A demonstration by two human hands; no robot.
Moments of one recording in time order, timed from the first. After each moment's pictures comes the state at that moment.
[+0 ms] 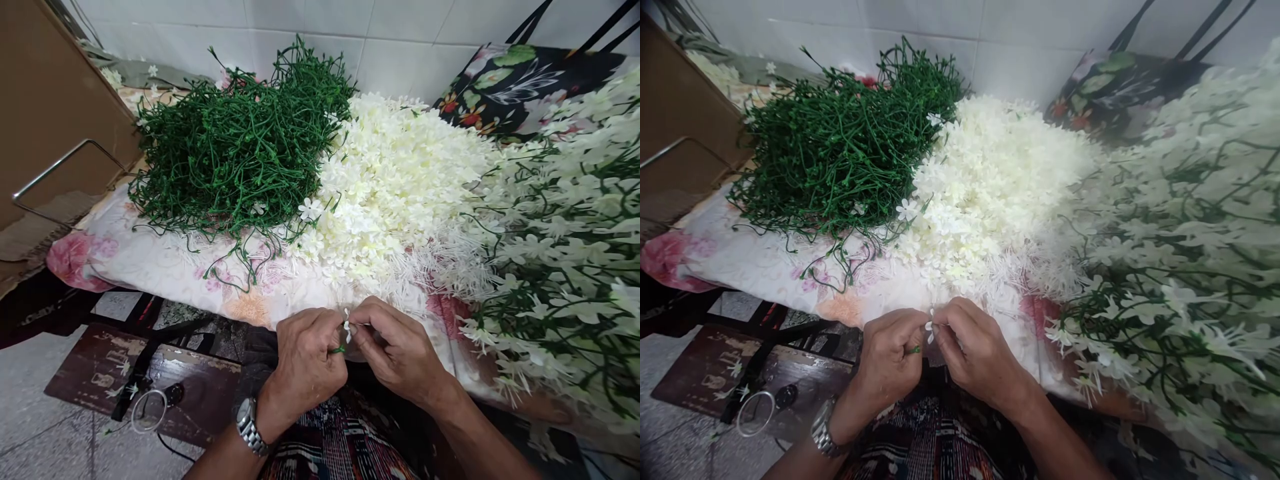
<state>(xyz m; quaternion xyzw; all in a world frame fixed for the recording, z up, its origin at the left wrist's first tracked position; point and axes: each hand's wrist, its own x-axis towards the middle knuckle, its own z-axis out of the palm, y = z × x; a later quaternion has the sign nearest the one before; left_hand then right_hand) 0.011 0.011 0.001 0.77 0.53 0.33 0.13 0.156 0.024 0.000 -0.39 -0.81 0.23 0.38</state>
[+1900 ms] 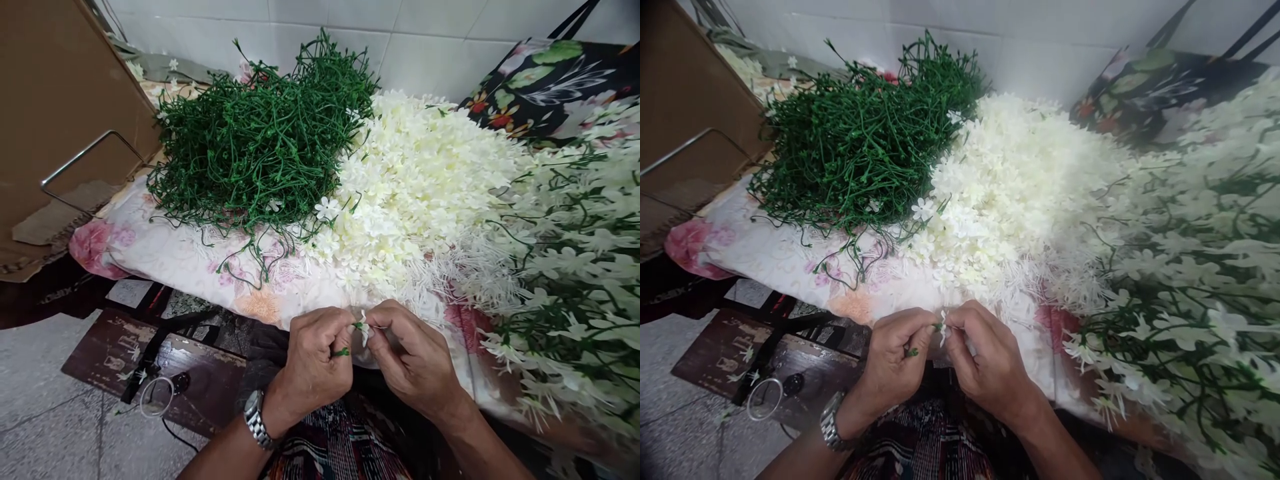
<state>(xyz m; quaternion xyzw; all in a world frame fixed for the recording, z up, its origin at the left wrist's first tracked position) 0.008 0.012 -0.003 0.71 0.50 0.44 0.21 0.151 0.025 0.000 -0.40 -0.79 0.20 0.42</state>
